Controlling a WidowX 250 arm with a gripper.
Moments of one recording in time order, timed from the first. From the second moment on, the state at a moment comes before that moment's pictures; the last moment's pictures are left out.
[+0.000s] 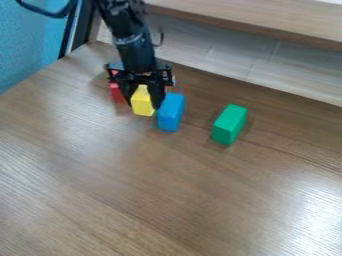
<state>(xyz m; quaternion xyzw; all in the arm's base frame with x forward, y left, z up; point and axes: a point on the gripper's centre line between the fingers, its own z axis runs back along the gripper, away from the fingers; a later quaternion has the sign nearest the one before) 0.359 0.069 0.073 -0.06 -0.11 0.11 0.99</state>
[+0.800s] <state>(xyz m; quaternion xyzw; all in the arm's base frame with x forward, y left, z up) 0.369 0.053 0.083 -0.05 -0.12 0.10 0.99</state>
